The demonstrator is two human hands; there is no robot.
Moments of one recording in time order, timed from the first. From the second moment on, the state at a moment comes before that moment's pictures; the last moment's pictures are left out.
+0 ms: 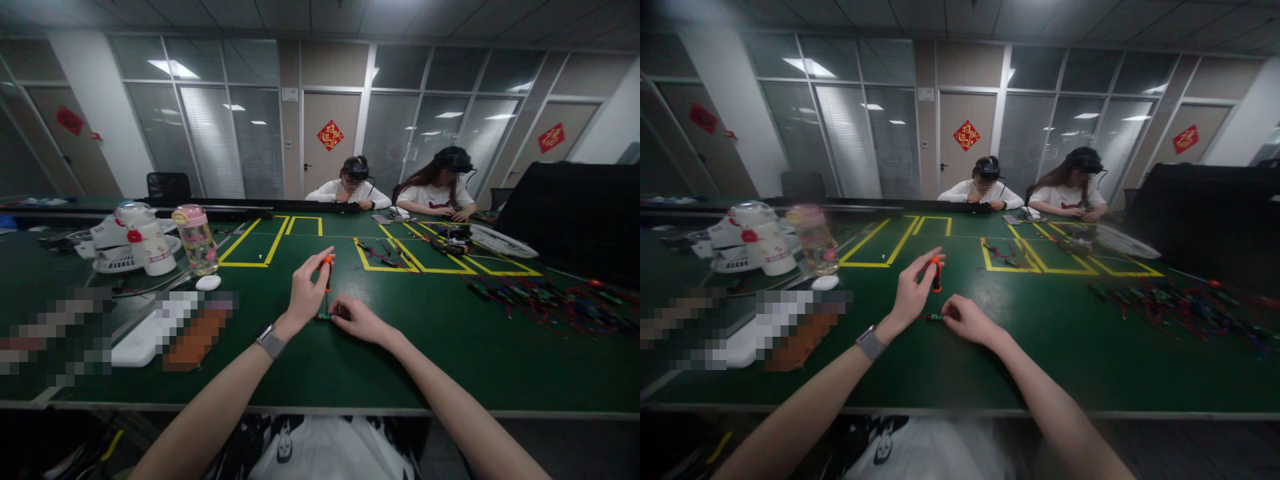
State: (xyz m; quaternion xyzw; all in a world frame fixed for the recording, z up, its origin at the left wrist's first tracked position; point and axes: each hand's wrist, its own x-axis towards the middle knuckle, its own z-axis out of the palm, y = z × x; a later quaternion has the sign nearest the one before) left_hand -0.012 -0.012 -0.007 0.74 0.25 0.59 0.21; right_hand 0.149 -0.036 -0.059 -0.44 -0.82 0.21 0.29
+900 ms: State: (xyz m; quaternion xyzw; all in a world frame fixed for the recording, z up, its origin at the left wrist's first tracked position) left_hand -0.013 -0.014 -0.003 0.73 0.28 0.61 0.14; right_hand 0.150 -0.034 -0.061 -0.45 -0.82 0.20 0.29
